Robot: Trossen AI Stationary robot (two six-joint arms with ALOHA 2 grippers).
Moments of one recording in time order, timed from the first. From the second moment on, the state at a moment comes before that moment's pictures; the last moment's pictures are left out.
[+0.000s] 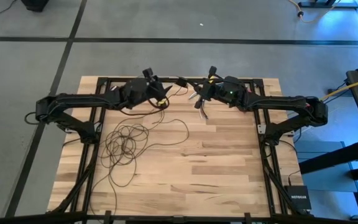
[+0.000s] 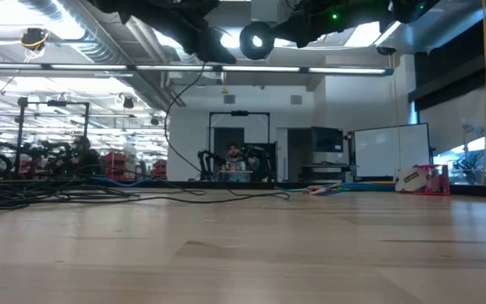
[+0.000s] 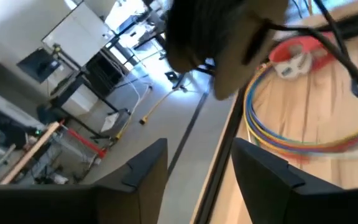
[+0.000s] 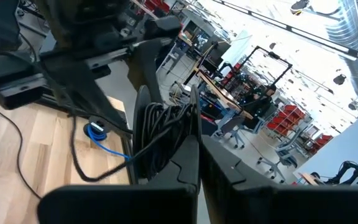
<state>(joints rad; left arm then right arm) 0.27 1.35 0.98 0.15 -0.43 0.56 -0.30 1.35 0.91 0.46 0.15 -0.63</state>
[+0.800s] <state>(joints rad) 0.17 1.34 0.98 0.25 -0.53 0.85 -0.30 1.35 0.91 0.46 0.14 -0.64</state>
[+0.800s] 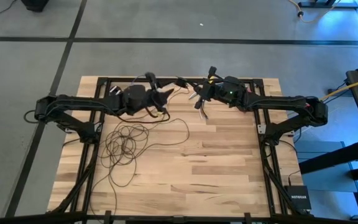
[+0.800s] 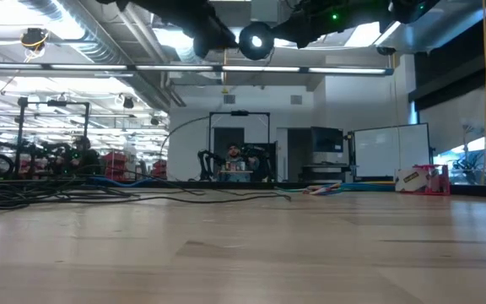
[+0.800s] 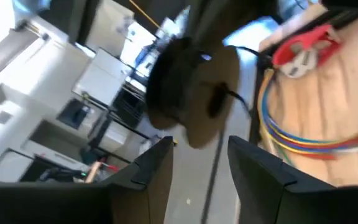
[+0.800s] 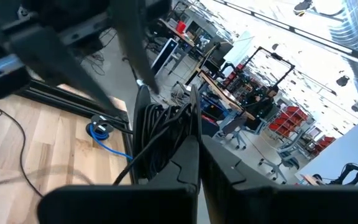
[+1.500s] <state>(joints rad) 0.16 1.34 0.98 0.30 -0.49 0.81 -0.30 1.35 0.91 0.40 0.03 -0.66</state>
